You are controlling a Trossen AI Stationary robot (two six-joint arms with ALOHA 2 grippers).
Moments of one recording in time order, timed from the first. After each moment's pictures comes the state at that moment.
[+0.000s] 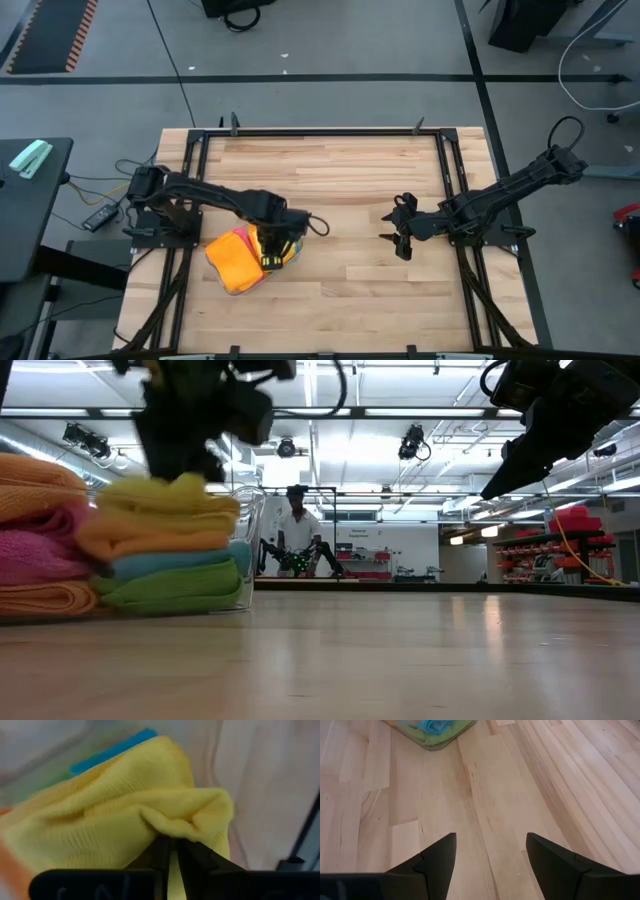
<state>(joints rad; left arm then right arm) -0.13 1.71 1.32 -1.05 0.22 -0.25 0.37 1.00 0.56 -0.36 0.42 0.47</state>
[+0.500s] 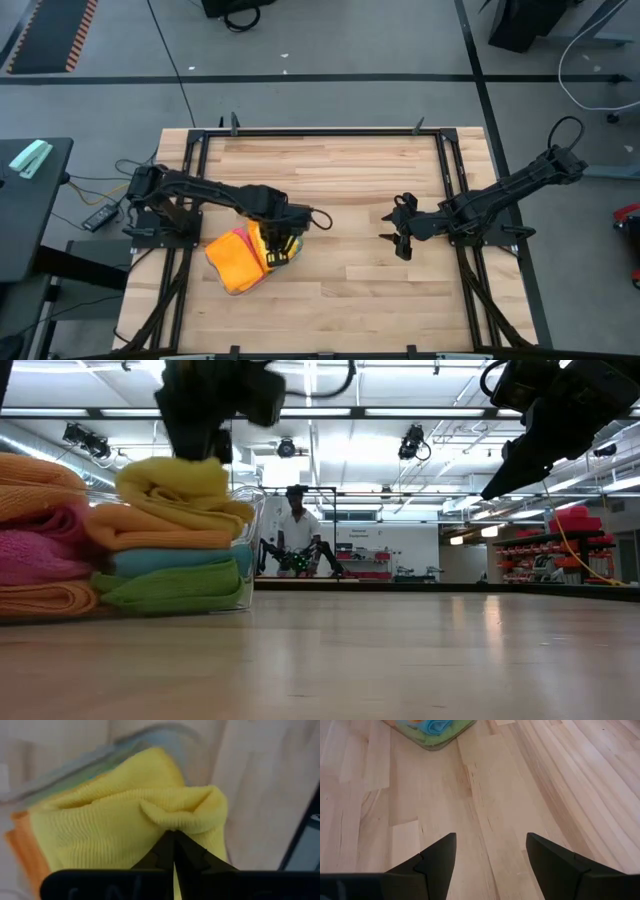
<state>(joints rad) -0.13 1.71 1.37 -1.07 0.19 -0.32 0.37 1.00 0.56 -0.36 0.42 0.47</state>
